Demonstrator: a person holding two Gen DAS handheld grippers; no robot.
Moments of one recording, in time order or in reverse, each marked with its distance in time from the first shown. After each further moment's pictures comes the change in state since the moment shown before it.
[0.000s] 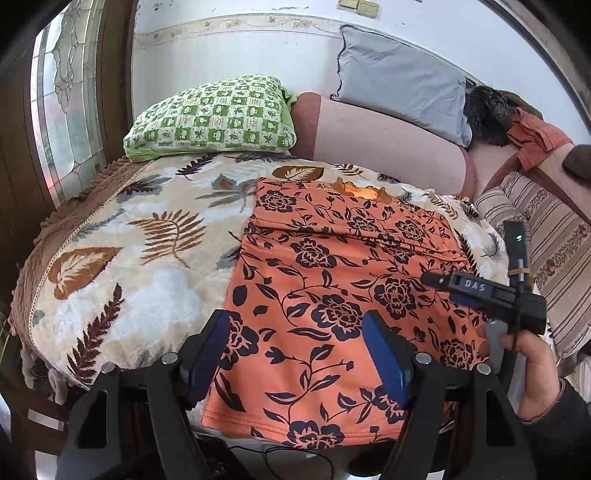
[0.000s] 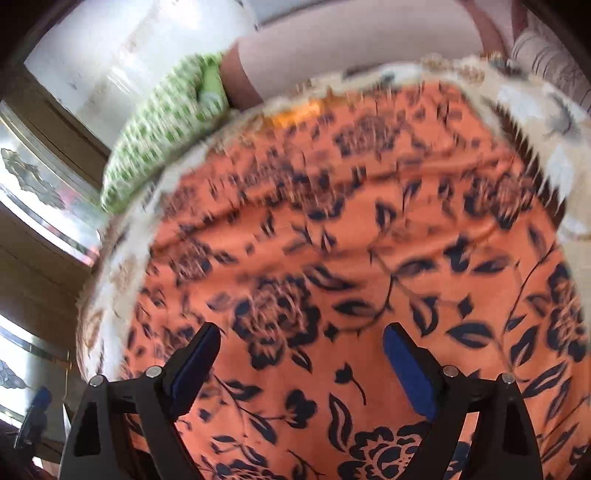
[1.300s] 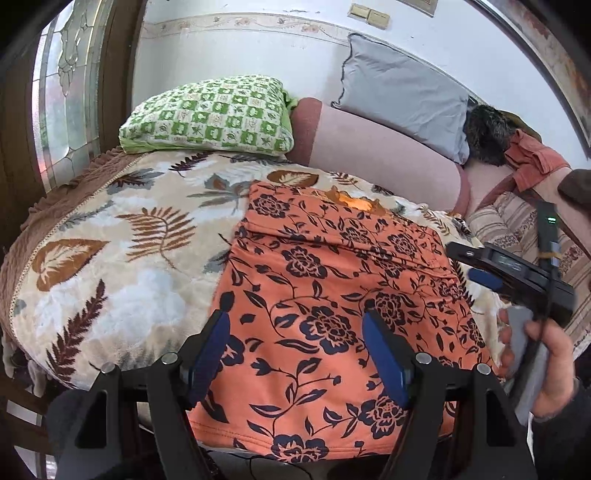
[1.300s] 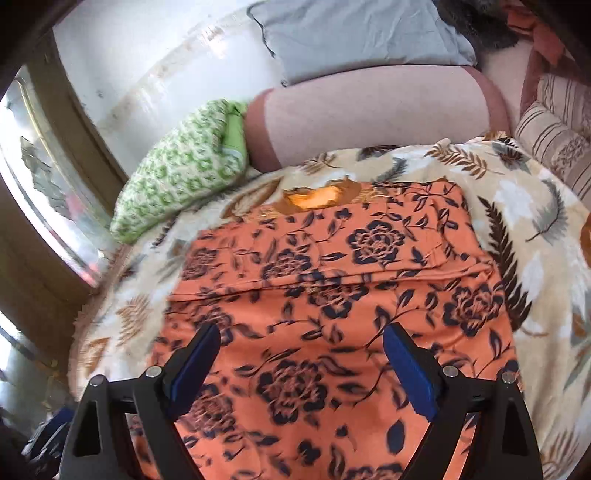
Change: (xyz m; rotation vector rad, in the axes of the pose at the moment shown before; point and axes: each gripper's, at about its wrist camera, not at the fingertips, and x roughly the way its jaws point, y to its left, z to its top) left arm 0.014 0.008 0.003 -0.064 -0.016 -0.060; right arm -0.058 0.023 0.031 -0.091 -0.150 -0.002
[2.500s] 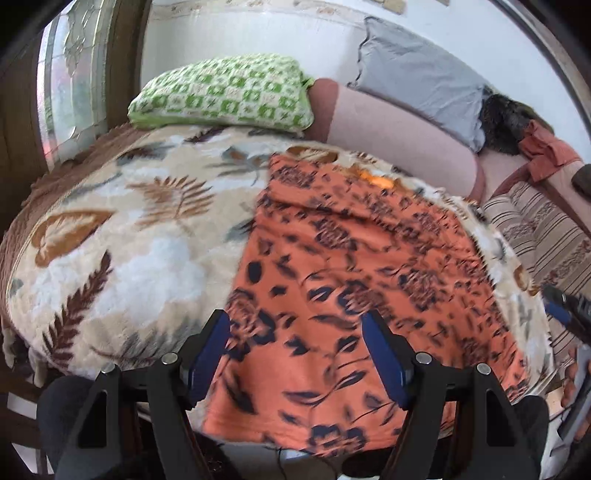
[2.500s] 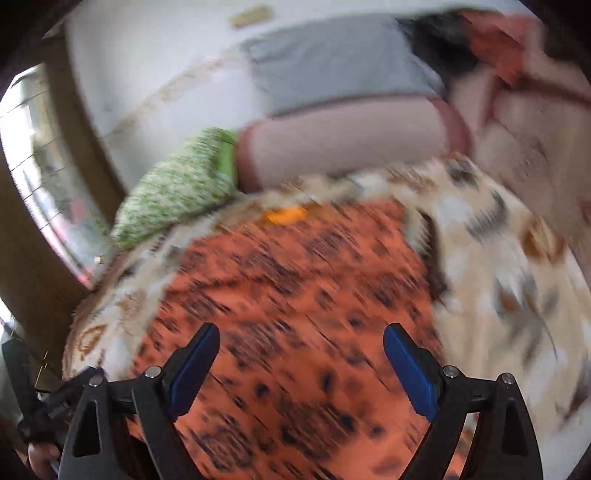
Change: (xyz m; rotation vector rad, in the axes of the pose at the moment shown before) left arm 0.025 0.038 -0.024 -0.023 0.060 0.031; right arm -0.084 -0.068 -0.061 0.050 -0.038 -0.140
